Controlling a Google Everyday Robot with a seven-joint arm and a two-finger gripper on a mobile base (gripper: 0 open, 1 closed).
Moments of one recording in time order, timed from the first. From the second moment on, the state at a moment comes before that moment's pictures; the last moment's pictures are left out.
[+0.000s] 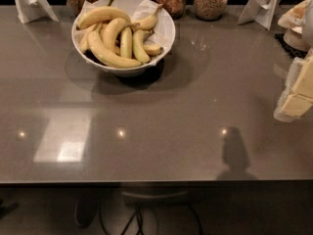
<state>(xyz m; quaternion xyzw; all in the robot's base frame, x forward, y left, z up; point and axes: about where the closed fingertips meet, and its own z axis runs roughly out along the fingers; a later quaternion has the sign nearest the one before) 0.437 -0.208 1.003 -0.60 0.77 -0.07 0.20</state>
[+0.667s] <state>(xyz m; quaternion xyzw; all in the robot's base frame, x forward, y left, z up) 0.440 -0.203 1.004 -0.60 0.77 -0.06 0.22</state>
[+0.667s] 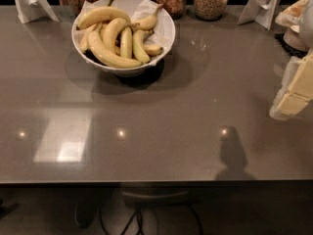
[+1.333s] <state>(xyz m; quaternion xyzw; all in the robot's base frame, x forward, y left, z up) 0.482 -0.149 1.012 -0.63 0.71 -0.04 0.30</state>
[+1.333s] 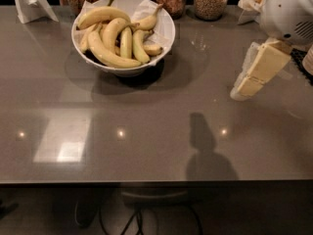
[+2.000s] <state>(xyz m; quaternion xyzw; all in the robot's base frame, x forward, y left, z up) 0.527 -0.085 1.019 -0.66 0.66 0.00 0.35</state>
